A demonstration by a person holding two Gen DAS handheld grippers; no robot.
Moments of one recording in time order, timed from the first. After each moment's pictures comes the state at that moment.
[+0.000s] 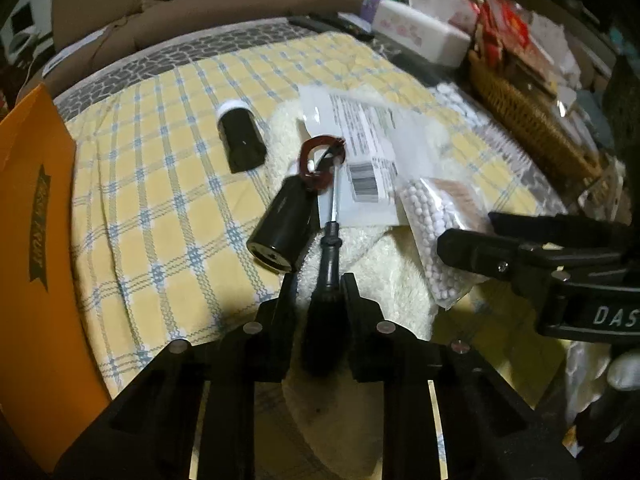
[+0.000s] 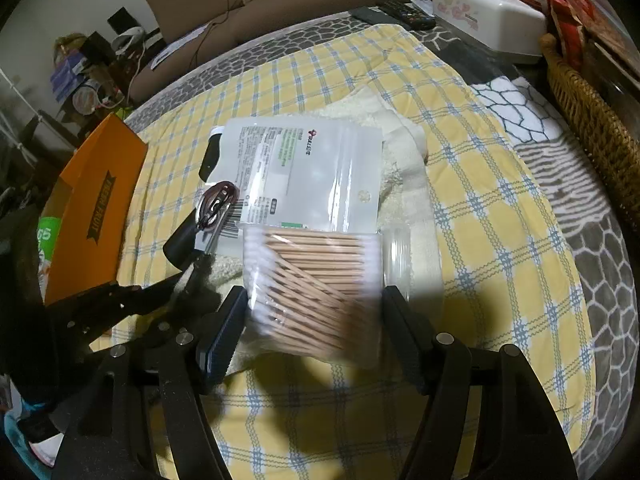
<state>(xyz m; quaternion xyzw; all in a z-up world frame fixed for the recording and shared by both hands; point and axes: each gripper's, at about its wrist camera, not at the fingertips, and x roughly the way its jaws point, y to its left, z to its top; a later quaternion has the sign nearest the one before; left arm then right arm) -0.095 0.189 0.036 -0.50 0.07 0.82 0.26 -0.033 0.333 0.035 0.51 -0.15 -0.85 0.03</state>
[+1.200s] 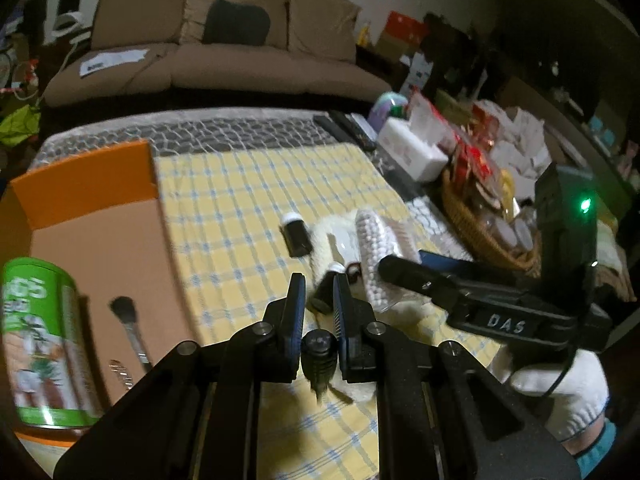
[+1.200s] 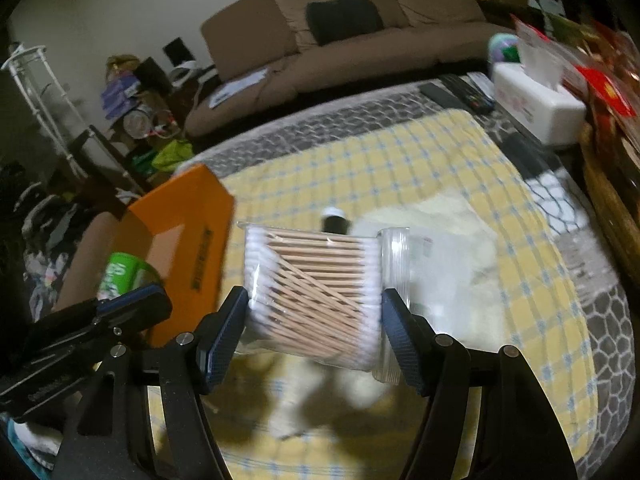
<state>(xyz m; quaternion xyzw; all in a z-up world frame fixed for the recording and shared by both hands) -0.090 0.072 0.164 -0.42 -0.06 0.86 0.27 -0.046 0.261 0.125 0.42 -0.14 -0.89 0.10</state>
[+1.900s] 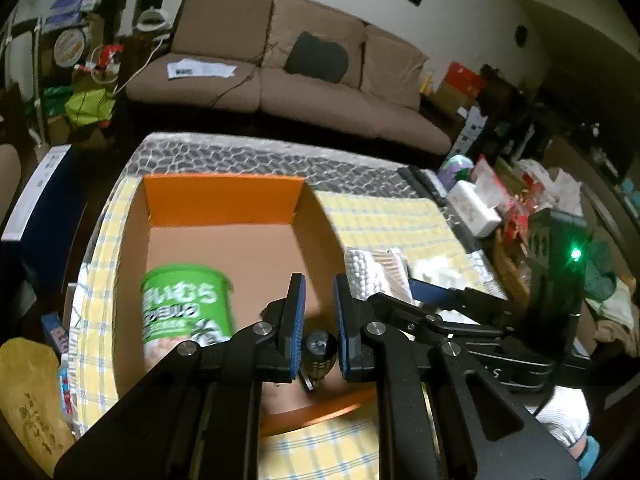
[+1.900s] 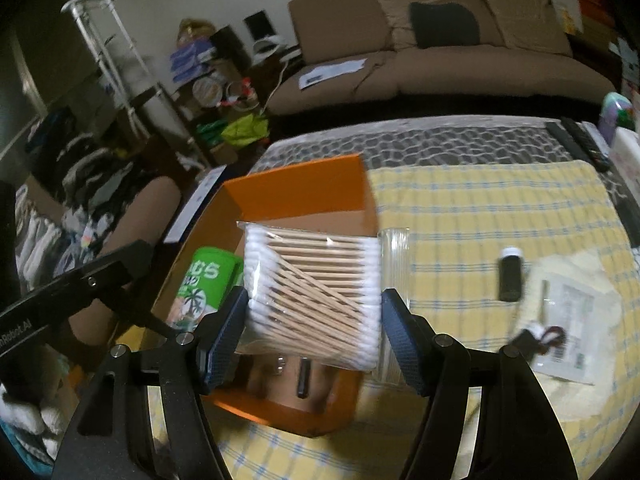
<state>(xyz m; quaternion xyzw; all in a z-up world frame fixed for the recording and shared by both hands) -0.101 -0.086 0.184 -0.40 -0.11 0.89 0.18 -0.086 0.093 0.134 0.42 -0.09 -0.88 0.20</state>
